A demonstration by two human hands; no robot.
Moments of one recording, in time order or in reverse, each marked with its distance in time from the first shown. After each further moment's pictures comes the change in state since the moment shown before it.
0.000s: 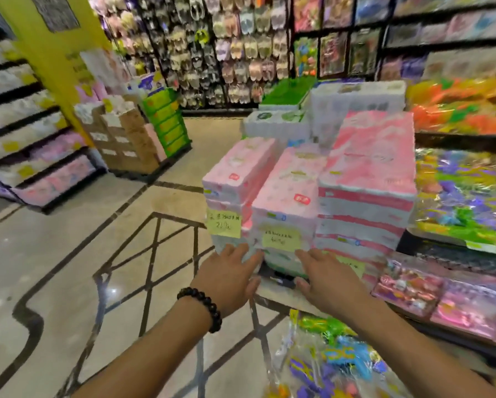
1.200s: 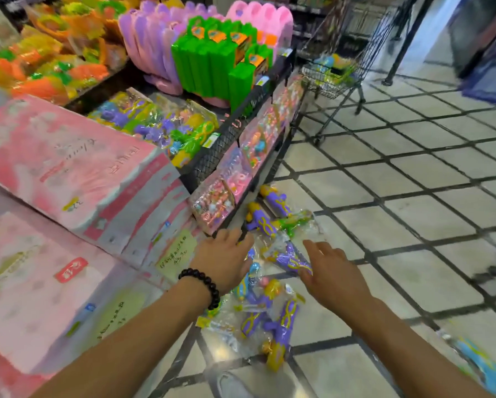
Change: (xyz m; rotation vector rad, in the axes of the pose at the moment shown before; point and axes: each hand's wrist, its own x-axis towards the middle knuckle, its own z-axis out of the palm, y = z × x) left_hand 0.250 0.094 0.123 0.035 0.036 1.553; right_hand -0.038 -0.074 0.123 0.226 0.211 1.668
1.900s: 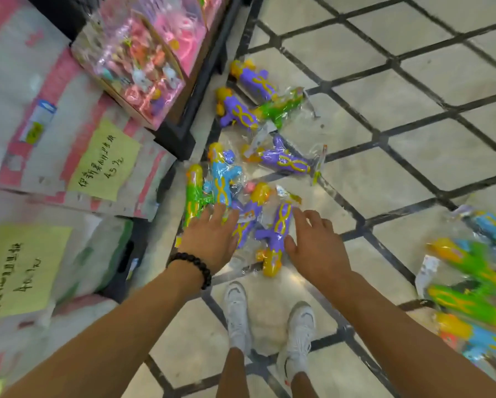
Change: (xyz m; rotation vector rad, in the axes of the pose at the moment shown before) left_hand 0.001 0.066 0.365 -0.031 -0.247 -0.006; right_hand 0.005 0.056 0.365 0.172 -0.134 0.178
